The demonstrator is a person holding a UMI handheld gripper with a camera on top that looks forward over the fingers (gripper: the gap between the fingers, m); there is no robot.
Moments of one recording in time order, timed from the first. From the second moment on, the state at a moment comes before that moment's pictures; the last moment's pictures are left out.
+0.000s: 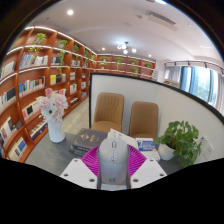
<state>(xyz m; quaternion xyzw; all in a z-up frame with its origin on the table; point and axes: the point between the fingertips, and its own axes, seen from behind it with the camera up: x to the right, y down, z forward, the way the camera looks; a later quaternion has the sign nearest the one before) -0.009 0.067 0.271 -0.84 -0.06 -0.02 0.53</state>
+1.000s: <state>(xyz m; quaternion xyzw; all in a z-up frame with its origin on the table) 0.080 -0.035 -0.003 -0.94 -0.01 0.00 0.33</state>
